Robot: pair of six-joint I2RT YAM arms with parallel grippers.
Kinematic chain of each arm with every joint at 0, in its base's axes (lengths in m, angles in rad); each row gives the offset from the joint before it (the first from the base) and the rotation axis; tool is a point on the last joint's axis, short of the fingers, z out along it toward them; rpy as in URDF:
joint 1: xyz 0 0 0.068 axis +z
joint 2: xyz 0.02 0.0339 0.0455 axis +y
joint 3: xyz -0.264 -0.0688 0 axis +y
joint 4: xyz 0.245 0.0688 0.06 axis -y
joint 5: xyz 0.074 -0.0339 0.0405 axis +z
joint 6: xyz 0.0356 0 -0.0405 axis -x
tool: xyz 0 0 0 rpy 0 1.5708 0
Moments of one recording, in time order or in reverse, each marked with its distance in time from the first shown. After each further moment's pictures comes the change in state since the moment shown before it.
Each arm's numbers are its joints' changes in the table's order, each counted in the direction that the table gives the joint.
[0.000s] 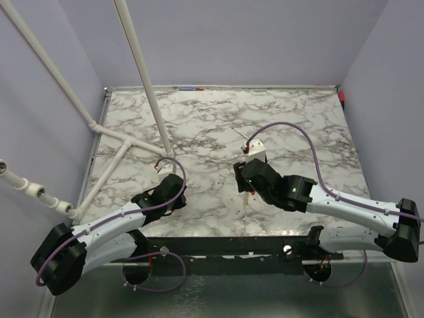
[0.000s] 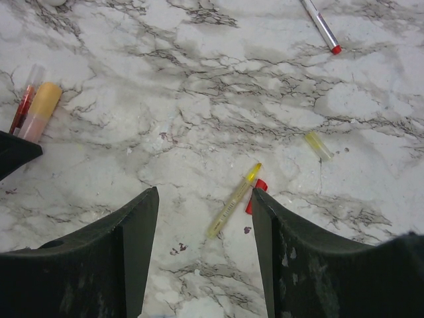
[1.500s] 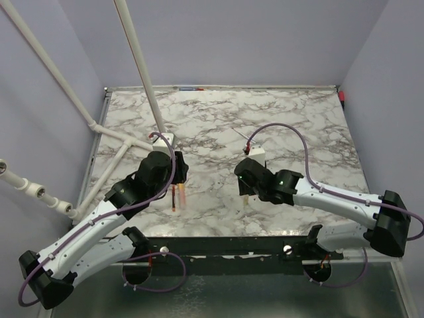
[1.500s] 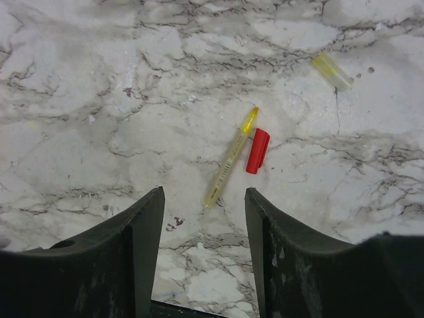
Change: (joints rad) left arm 0.001 -0.167 -0.425 -0.212 0.042 -0.368; right arm -0.076 0.104 -0.008 -0.135 0.088 -0.194
